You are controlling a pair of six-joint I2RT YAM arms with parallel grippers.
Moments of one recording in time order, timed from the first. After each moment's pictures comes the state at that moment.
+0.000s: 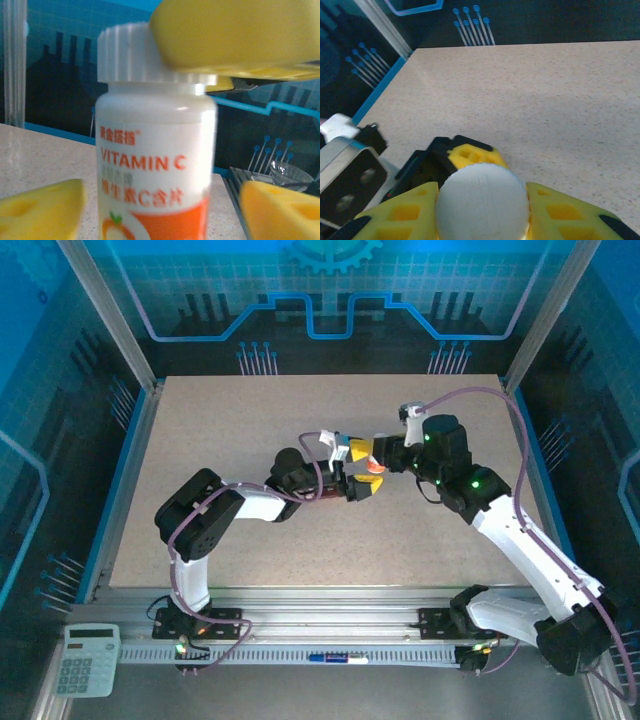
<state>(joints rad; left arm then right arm) -0.64 1.92 0.89 1.26 0.72 -0.38 0.47 1.10 1.07 -0.42 -0.07 0.34</state>
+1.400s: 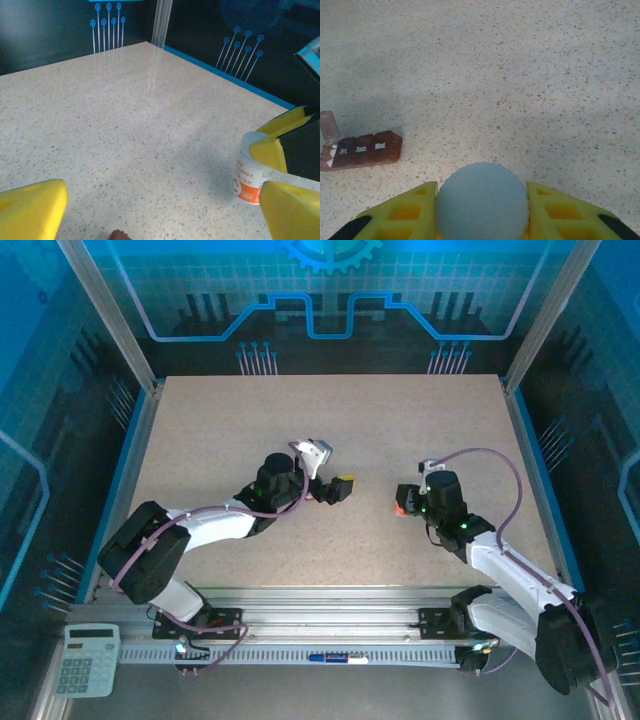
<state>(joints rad) -0.63 1.54 0.72 0.60 0.21 -0.13 0.37 1.00 0.47 -0.09 0.08 0.41</state>
